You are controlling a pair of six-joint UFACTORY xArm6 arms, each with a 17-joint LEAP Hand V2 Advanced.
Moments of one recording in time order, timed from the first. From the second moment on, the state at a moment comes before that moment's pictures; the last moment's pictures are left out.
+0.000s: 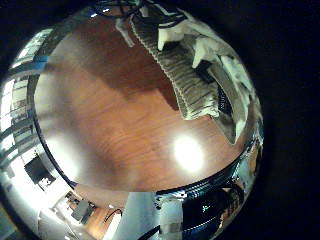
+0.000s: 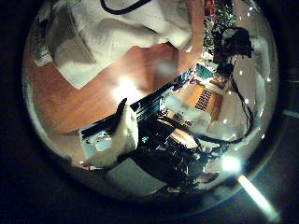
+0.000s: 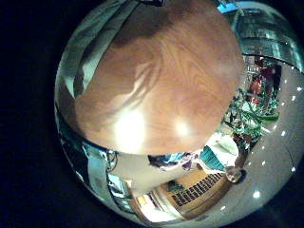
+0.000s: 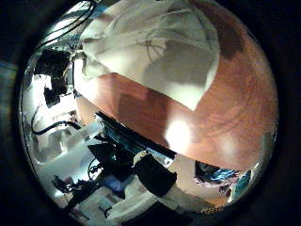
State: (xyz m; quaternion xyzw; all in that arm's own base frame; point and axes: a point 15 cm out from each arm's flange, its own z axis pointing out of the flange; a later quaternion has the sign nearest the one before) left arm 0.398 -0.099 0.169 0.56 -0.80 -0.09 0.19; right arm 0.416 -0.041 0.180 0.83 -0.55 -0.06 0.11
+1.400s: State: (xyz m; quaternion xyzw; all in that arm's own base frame) left arm 0.403 -0.091 0.180 0.54 -0.81 -0.09 0.22; right arm 0.439 -0.101 0.149 0.78 -0.59 -0.02 0.20
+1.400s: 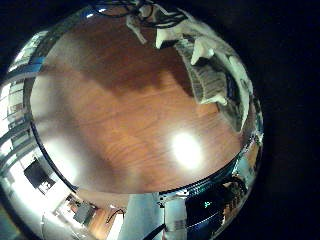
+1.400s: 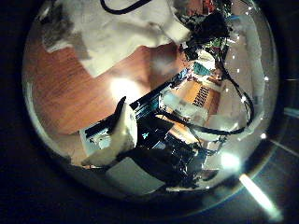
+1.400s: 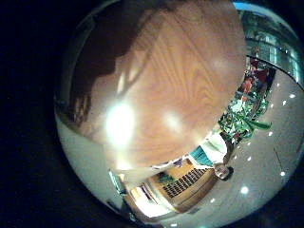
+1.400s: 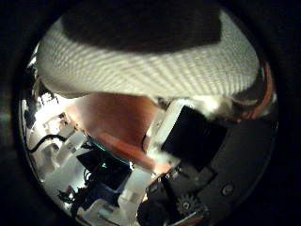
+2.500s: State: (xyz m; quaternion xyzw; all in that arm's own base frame) left arm 0.385 -0.084 0.192 0.54 -0.80 -0.05 0.24; right arm 0.454 0.021 0.346 0.83 -0.48 0.21 0.19
